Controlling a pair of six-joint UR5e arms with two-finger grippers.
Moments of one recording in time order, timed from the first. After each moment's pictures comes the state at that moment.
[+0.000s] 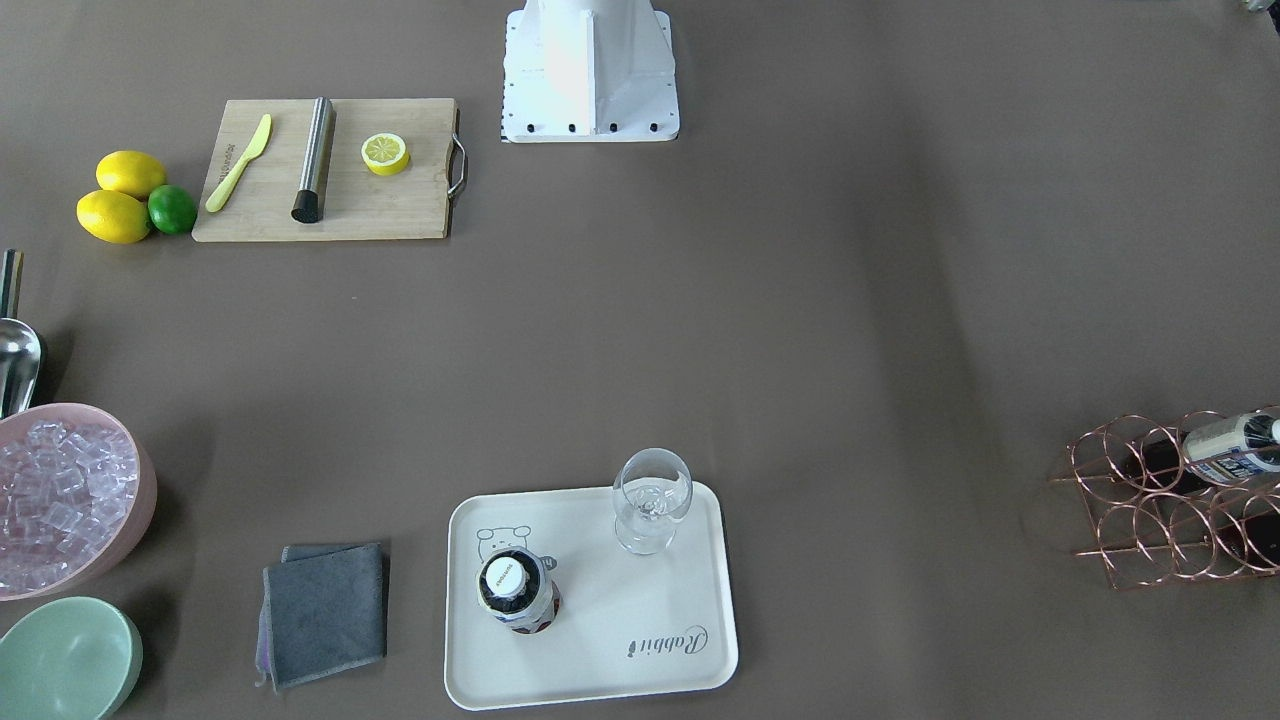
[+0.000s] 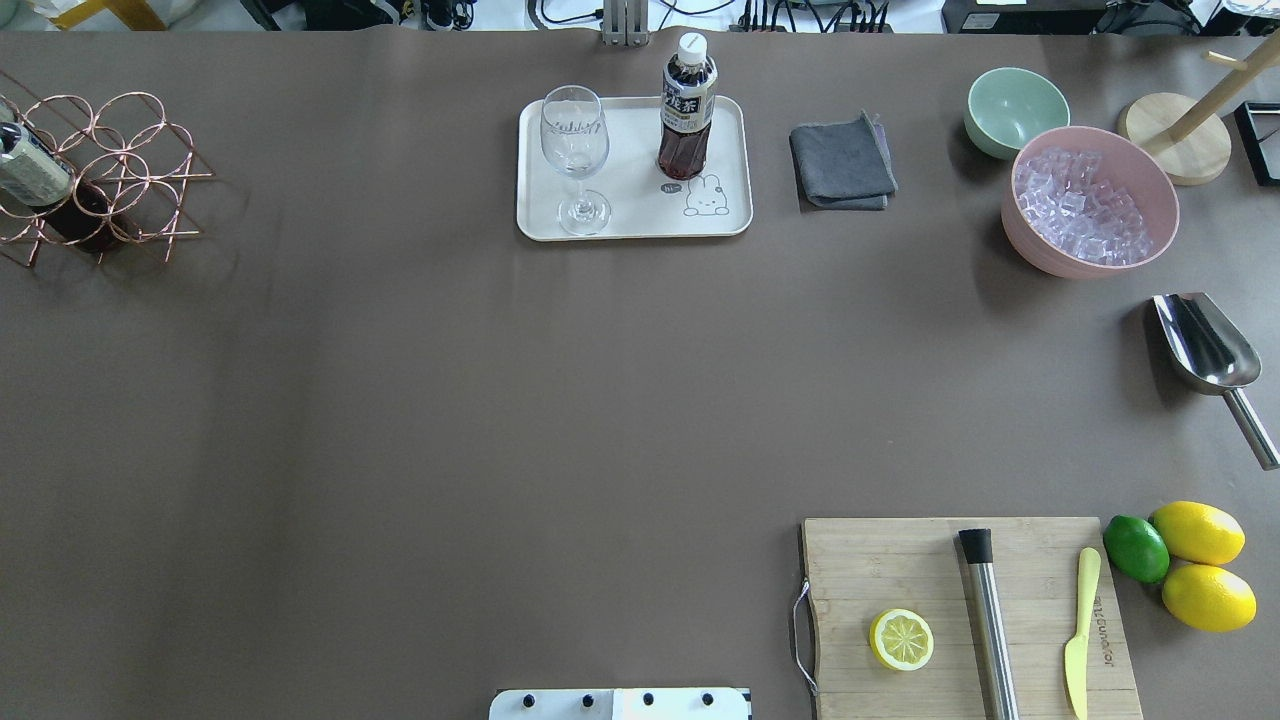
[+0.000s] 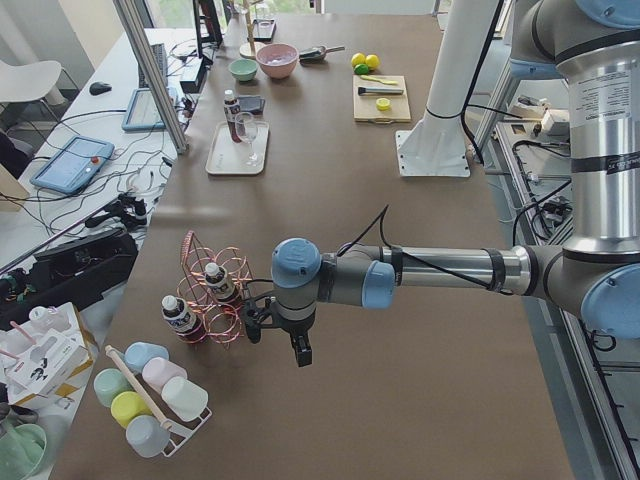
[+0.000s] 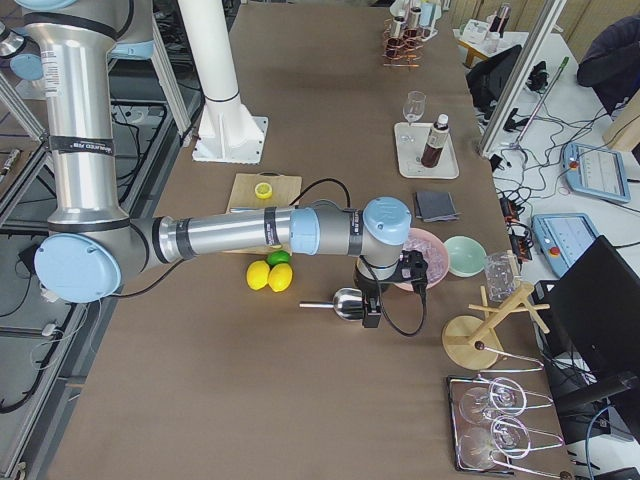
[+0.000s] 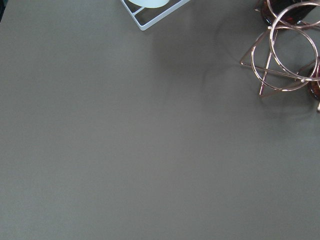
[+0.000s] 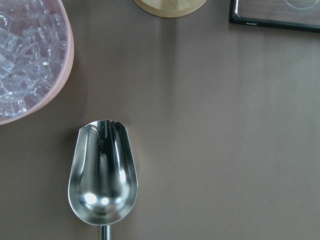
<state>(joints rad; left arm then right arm) -1.57 -1.43 -1.72 -1.67 -2.31 -0.38 1.54 -1.55 1.72 -1.72 2.30 -0.03</state>
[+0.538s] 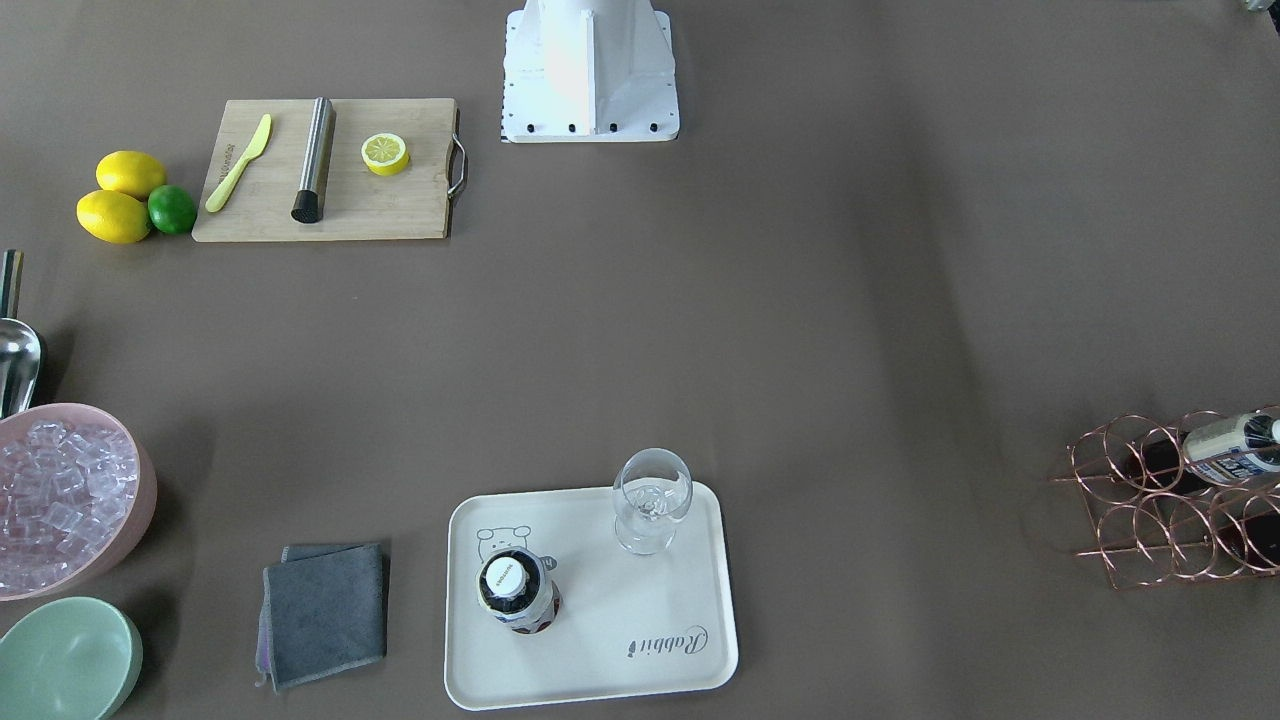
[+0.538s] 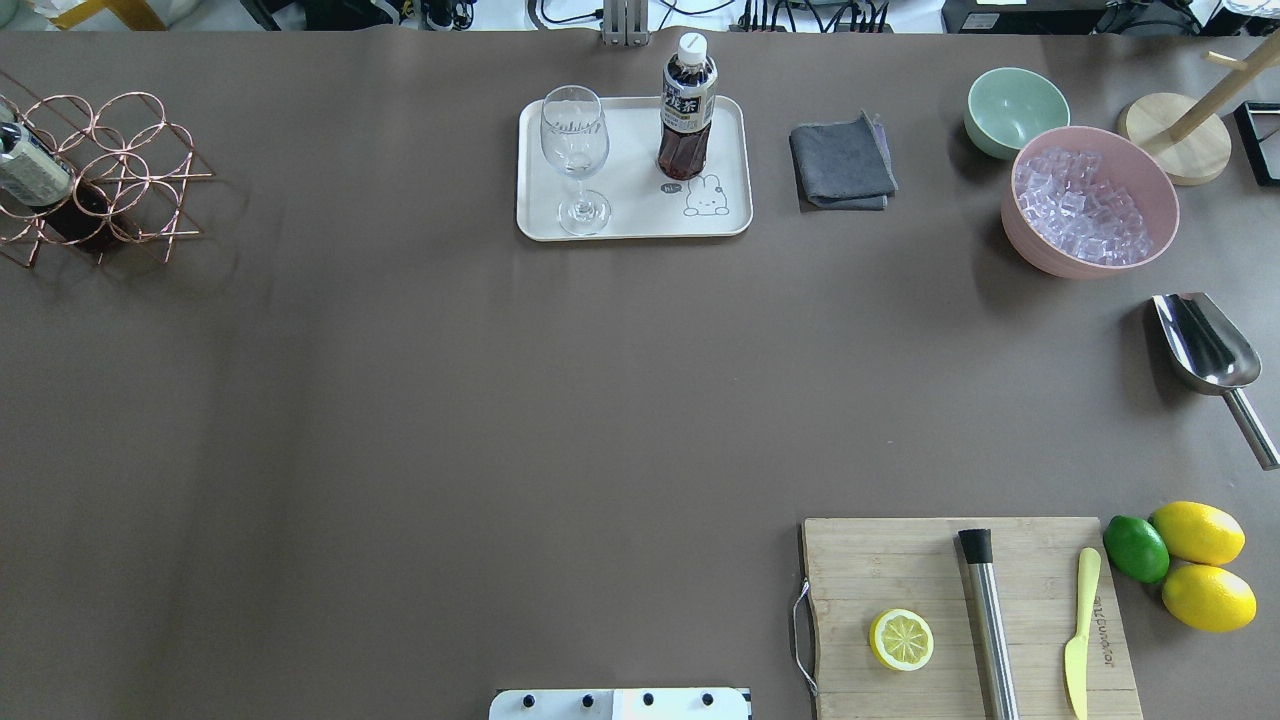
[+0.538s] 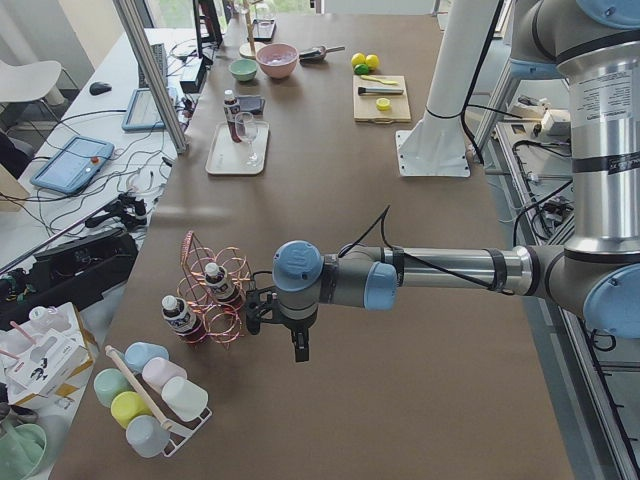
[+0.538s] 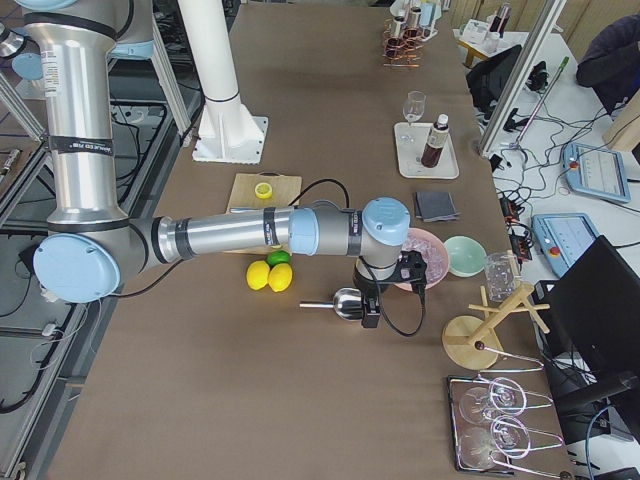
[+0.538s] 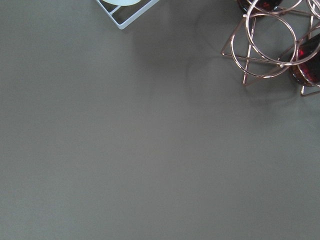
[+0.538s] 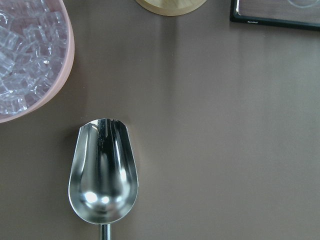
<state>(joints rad) -1.57 -1.42 -1.72 -1.67 -2.38 -0.22 1.54 -1.55 1.72 -1.72 2.31 -0.03</state>
